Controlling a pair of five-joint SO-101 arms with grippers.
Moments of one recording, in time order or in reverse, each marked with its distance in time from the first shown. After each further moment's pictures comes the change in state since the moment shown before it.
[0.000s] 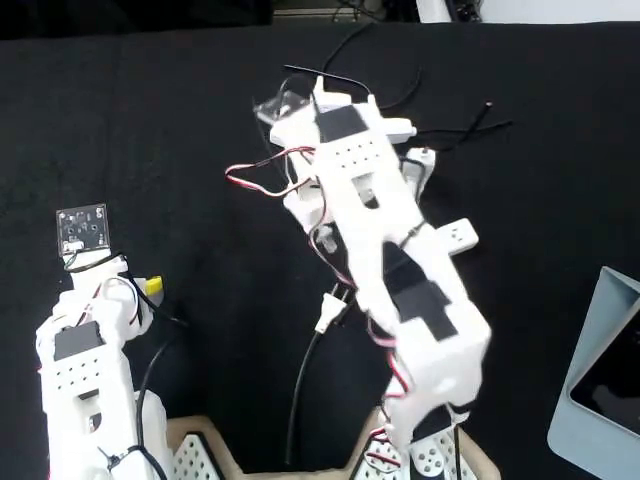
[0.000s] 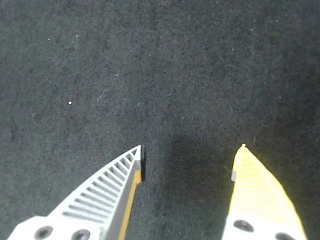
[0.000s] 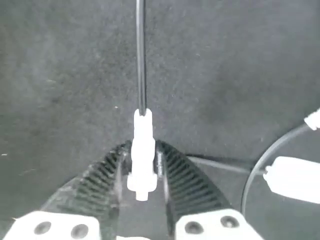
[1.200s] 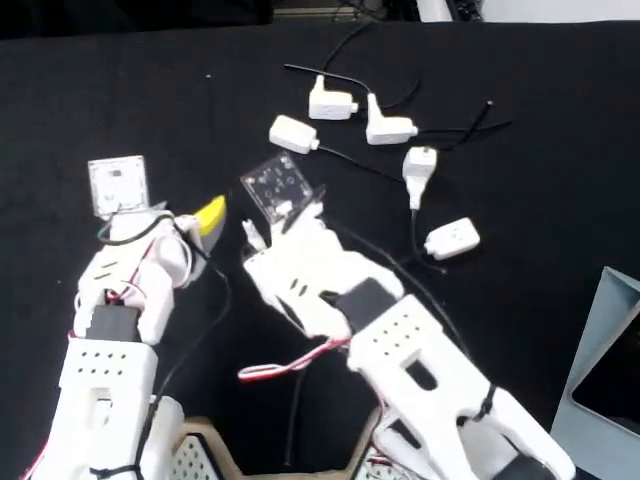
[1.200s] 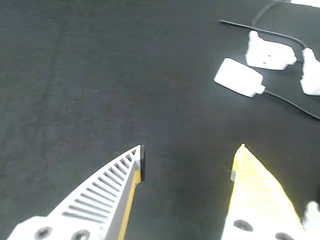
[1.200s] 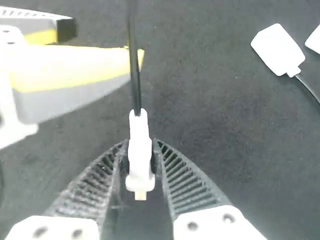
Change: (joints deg) left arm 23.5 0.0 -10.3 -12.7 17.8; right arm -15.5 -56.7 70.2 -59.2 -12.7
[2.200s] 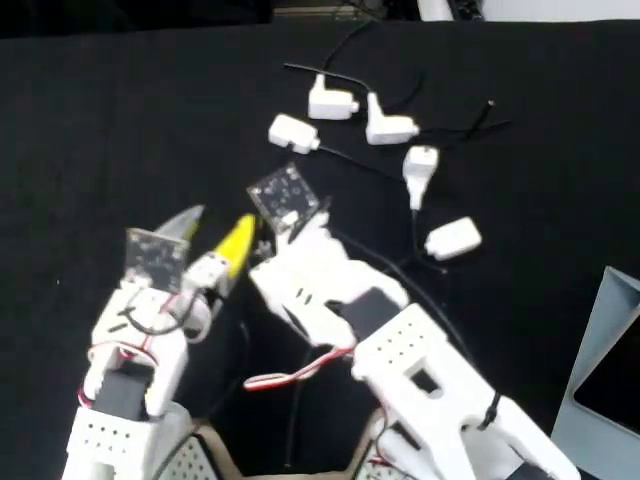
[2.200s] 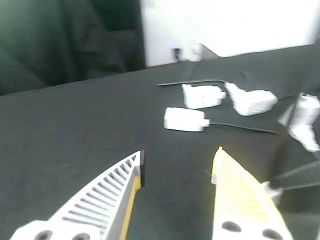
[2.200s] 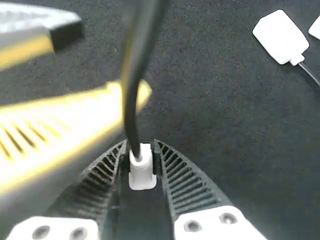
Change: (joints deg) left arm 9.5 -35.2 17.1 -0.1 -10.8; right arm 1.8 -1.7 3.7 -0.6 0.2
